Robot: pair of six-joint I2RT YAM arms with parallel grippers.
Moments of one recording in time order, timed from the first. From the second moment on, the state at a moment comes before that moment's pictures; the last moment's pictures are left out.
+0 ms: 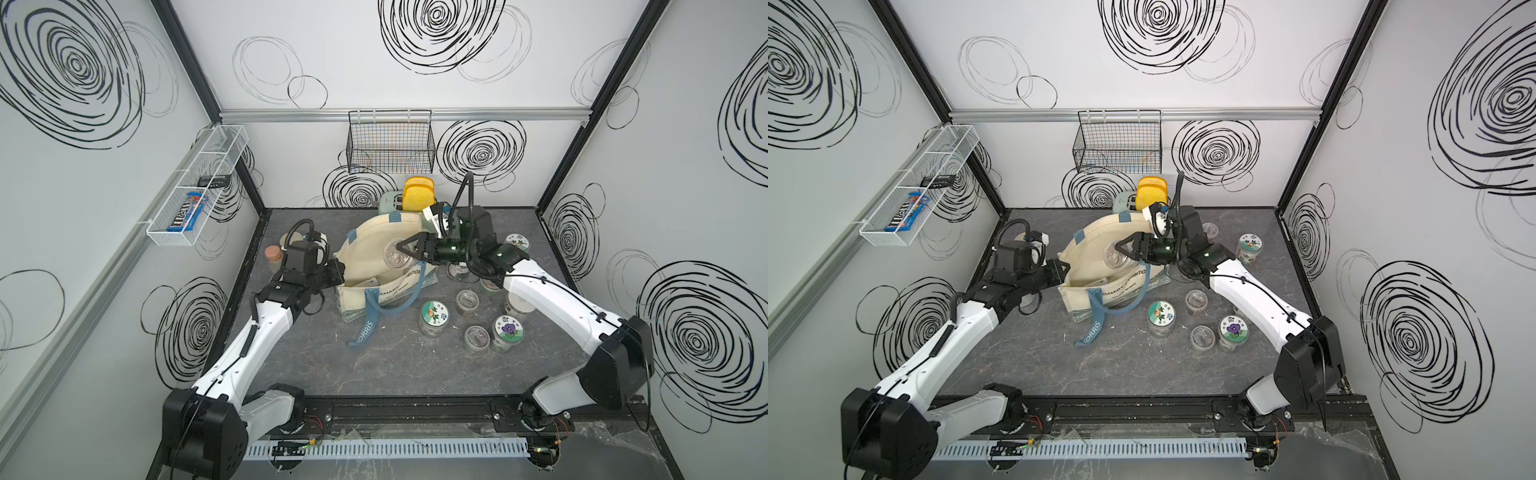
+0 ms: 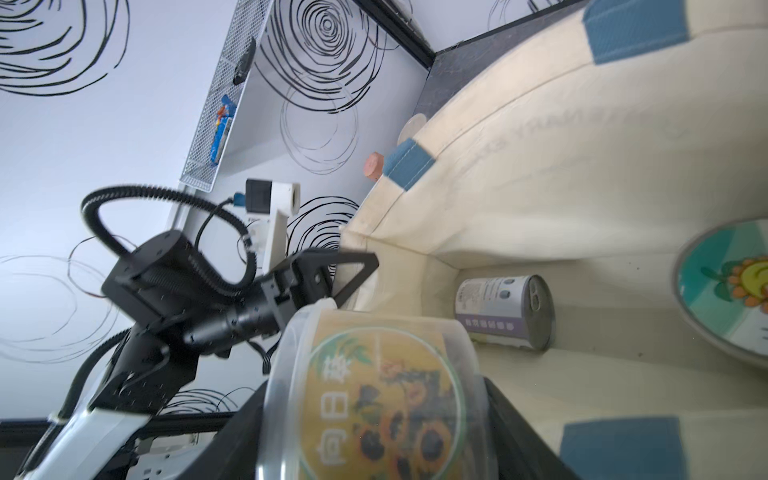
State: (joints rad) left arm -0.14 1.18 0.91 -0.40 0.22 -0.49; right arm 0.58 1.45 1.25 -0.23 -0.63 0.75
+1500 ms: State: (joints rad) left arm 0.00 1.61 1.33 -0.32 0.34 -0.47; right arm 1.14 1.89 1.08 0.08 -0.35 0.90
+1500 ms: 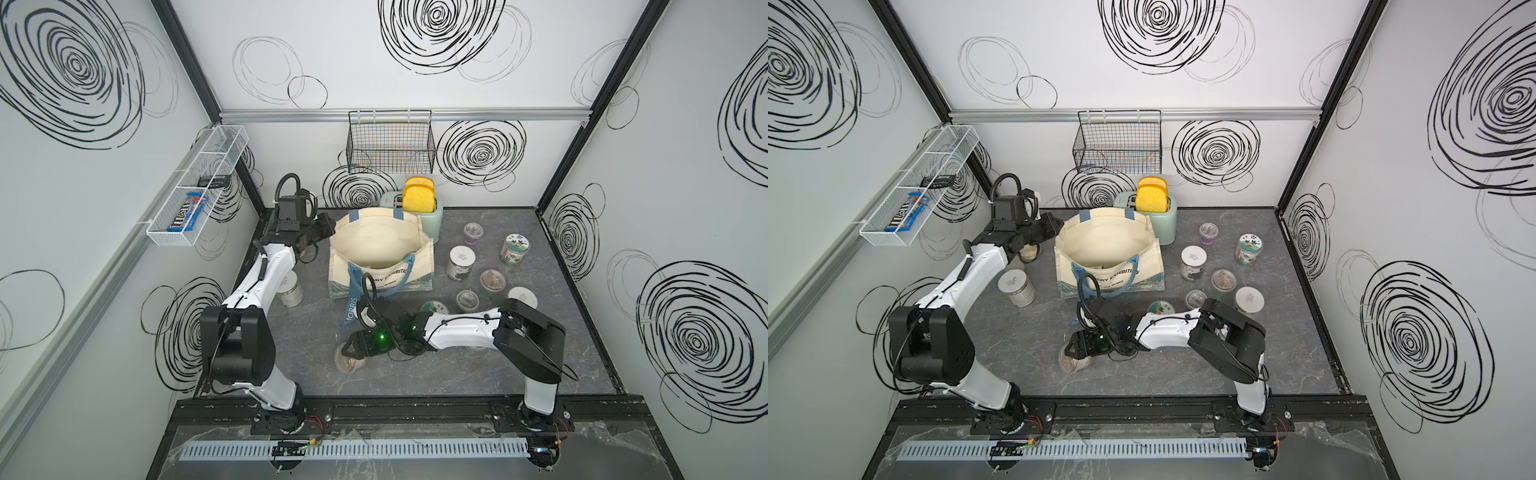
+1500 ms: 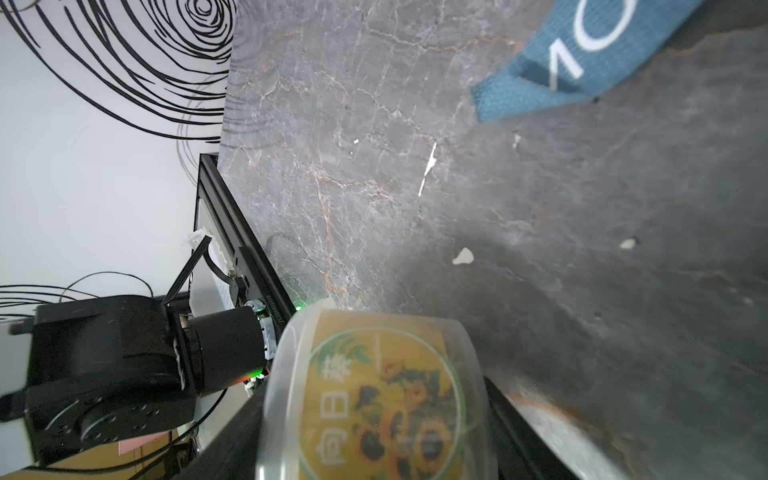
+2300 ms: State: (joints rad) left arm -0.02 1.57 1.28 -0.31 0.34 -0.47; right arm 1.09 1.68 0.94 0.06 -0.30 0.90
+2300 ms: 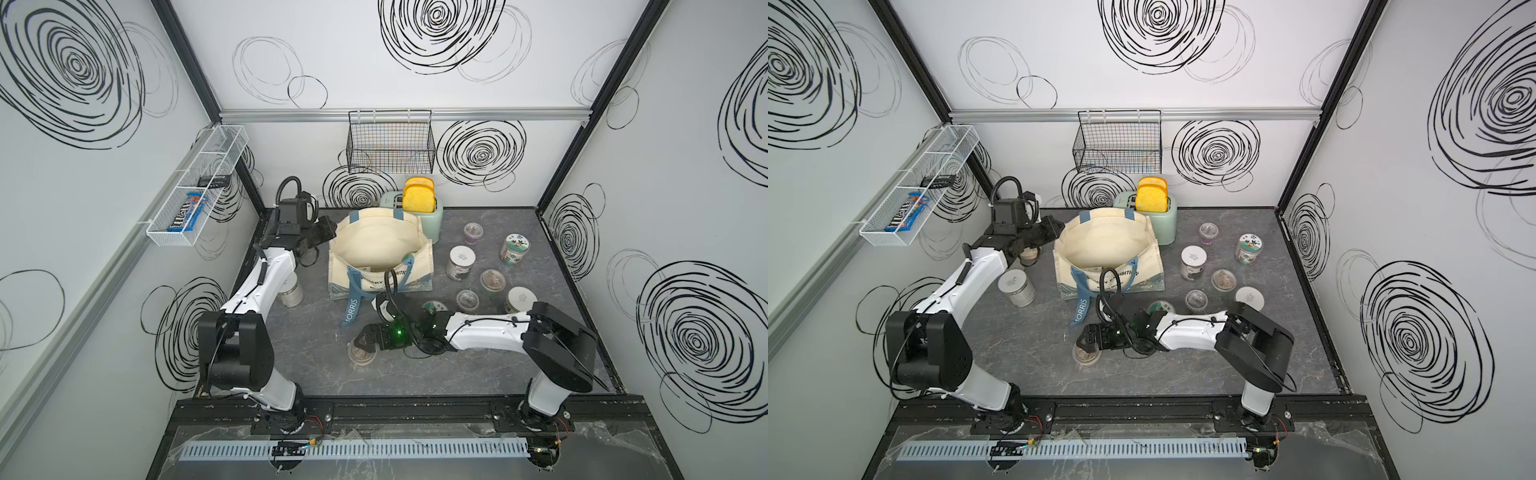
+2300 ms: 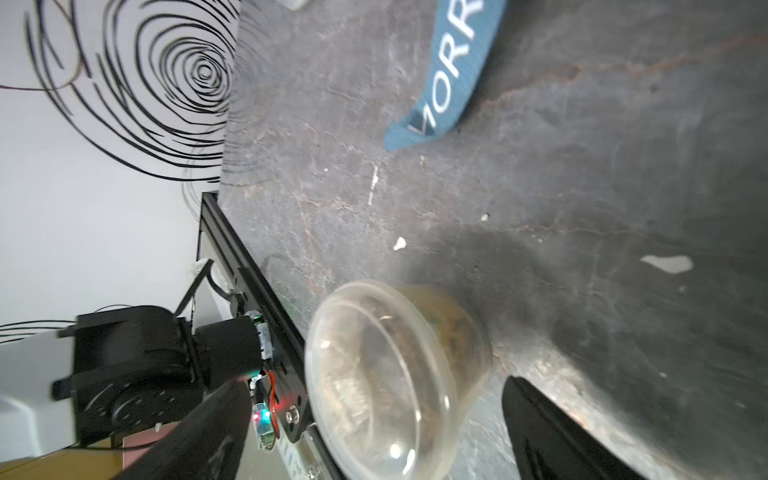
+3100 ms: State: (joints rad) left arm -0.16 1.16 0.91 -0.26 0.23 -0.44; right arm 0.82 1.75 1.58 -0.39 -0.17 0.52
